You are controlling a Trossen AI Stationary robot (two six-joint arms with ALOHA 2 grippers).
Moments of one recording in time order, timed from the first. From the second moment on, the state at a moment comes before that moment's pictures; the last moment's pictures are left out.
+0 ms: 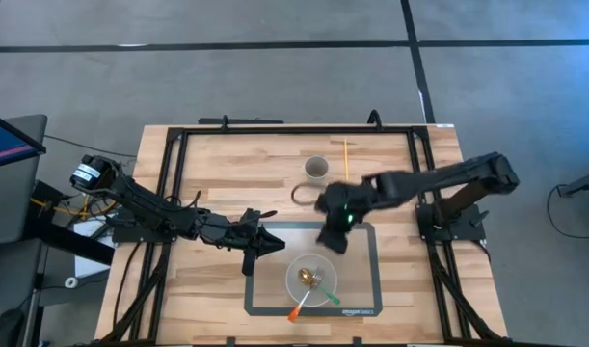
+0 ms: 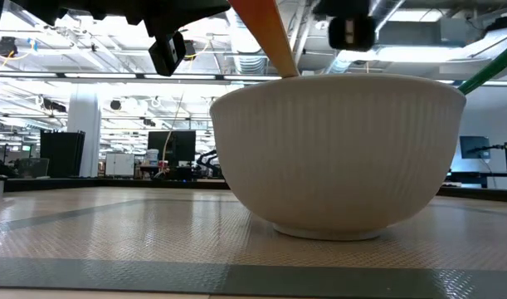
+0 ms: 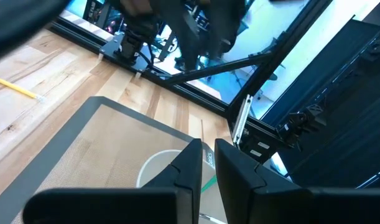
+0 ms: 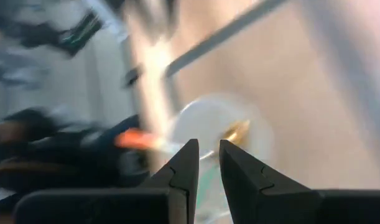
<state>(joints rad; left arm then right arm) -0.41 1.39 0.61 0.64 -0.26 -0.53 0.16 1.51 1.29 -0.60 -0.27 0.72</state>
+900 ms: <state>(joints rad) -0.38 1.39 0.61 0.64 -0.26 -0.37 -0.20 1.74 1.30 -0.67 0.14 0.15</state>
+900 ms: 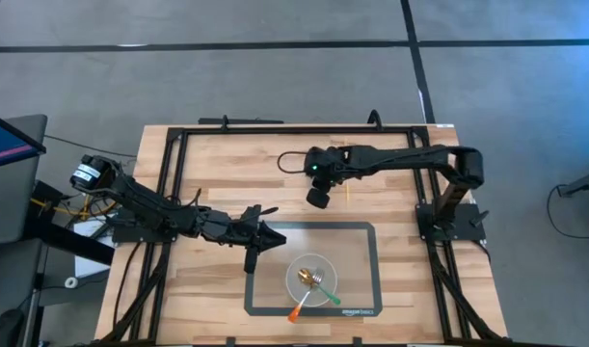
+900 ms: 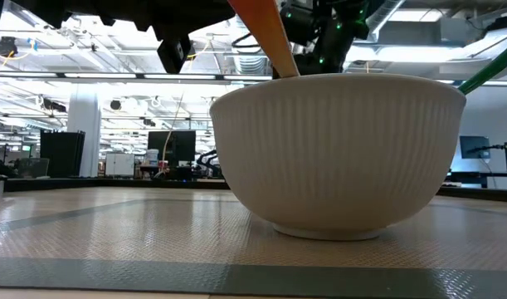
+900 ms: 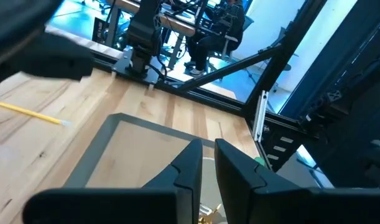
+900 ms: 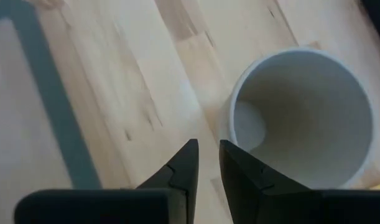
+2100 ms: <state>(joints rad) -0.38 1.39 0.61 0.61 -0.26 -0.37 -0.12 1.77 1.33 -0.69 0.27 -0.06</state>
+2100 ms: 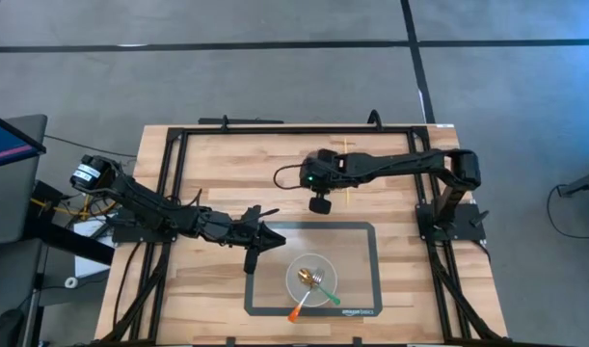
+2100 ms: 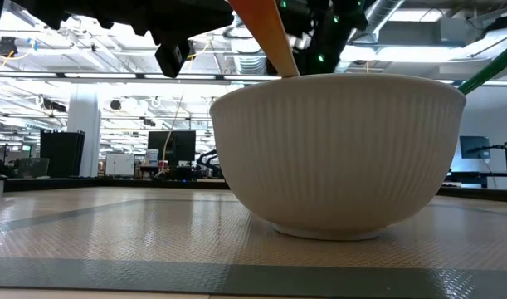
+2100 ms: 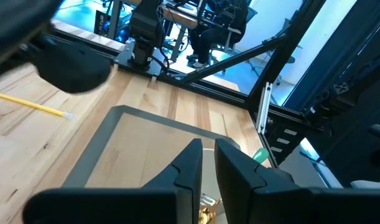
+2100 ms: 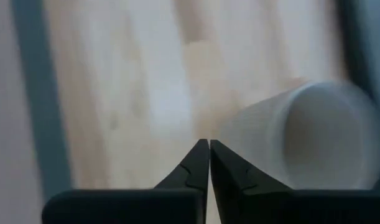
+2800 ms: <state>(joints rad) -0.38 1.39 0.61 0.61 -0.26 -0.38 -0.22 1.87 1.44 -0.78 0.29 0.01</state>
